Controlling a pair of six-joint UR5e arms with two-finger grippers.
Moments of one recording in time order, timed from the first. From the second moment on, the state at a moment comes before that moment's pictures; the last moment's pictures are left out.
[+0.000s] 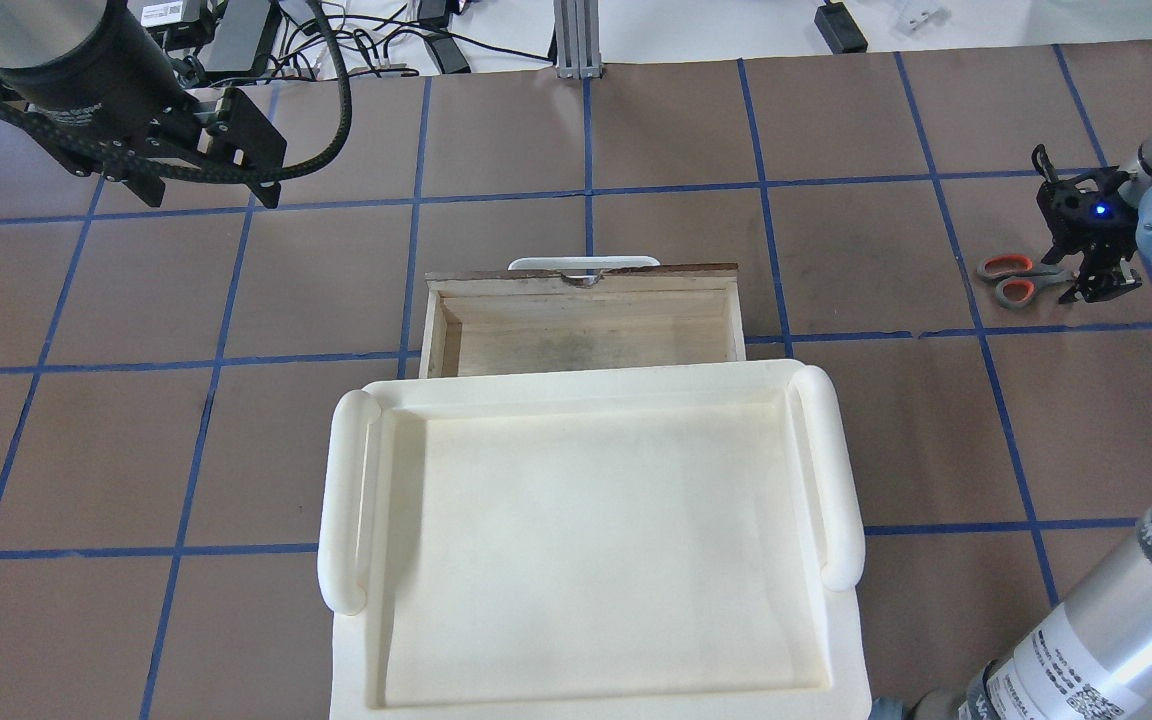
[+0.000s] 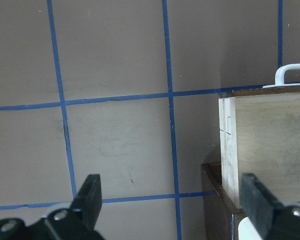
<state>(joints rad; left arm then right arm) -1.51 -1.54 -1.50 -1.58 1.56 0.13 1.03 -0.97 1.62 -2.23 -1.59 -2.20</state>
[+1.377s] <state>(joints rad) -1.51 -1.52 -1.51 -1.54 1.56 0.12 1.08 -1.10 1.63 -2.13 -1.64 -2.14</state>
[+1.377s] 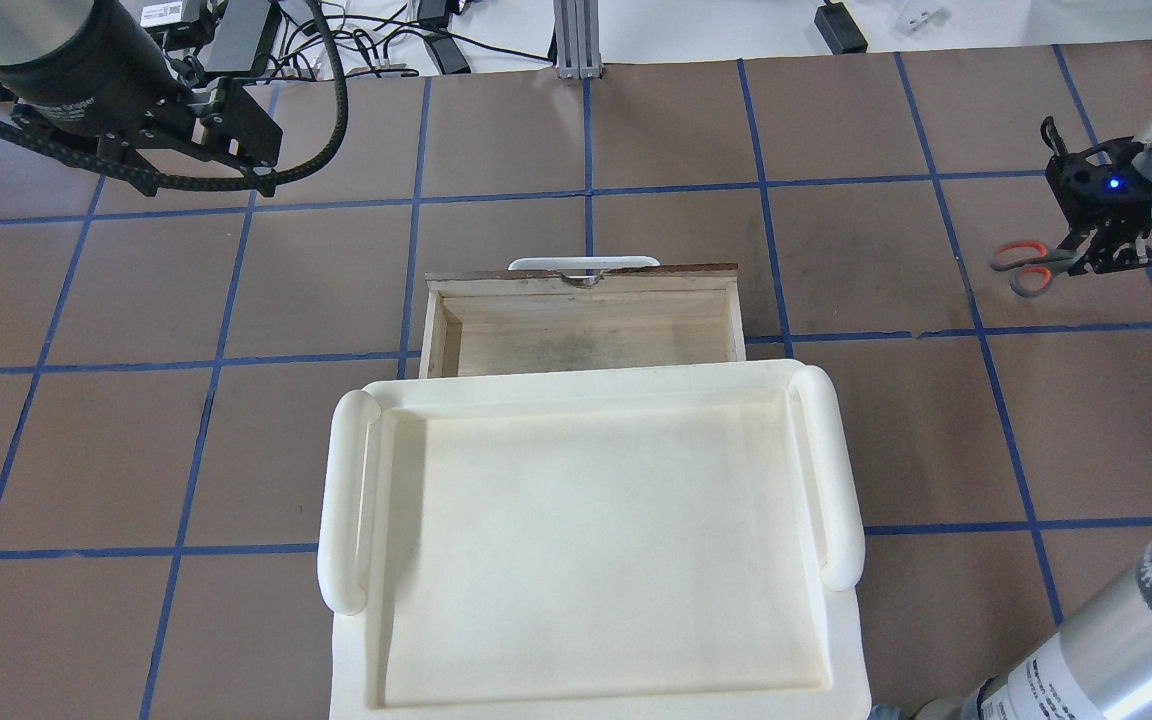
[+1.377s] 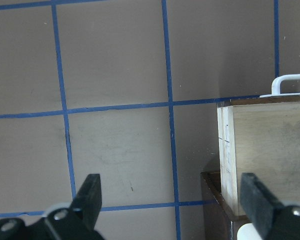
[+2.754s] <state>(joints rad) -1.52 -1.54 -1.52 -1.53 1.56 0.12 1.77 -1.47 1.61 -1.68 -1.48 -1.40</state>
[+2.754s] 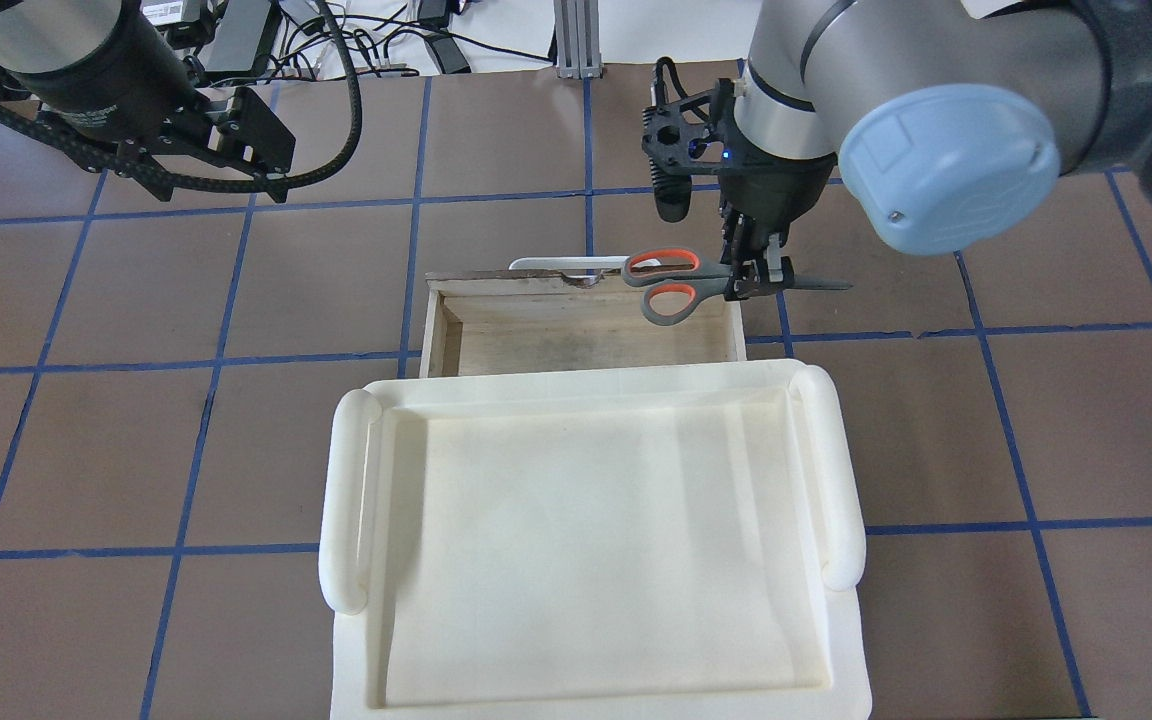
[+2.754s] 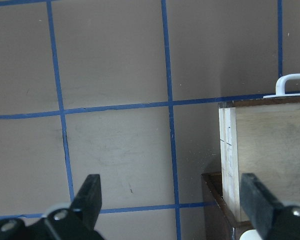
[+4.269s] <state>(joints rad) -1.52 -1.55 -1.52 -1.52 1.56 0.12 2.00 -1.29 1.53 -1.78 -1.54 -1.04</state>
